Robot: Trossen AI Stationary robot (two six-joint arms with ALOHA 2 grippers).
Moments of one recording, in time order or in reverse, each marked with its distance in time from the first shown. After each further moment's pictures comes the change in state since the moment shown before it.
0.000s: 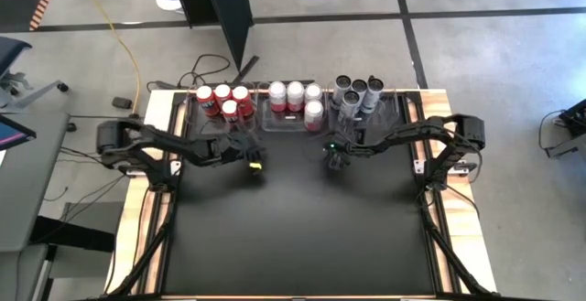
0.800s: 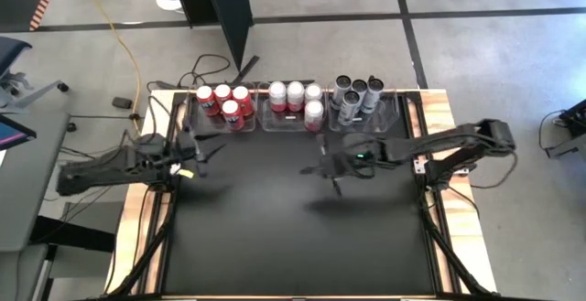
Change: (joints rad) left arm -0.079 -1.318 -0.207 -0.523 0.097 0.150; right arm 0.222 -0.231 0.004 0.528 -0.578 -0.269
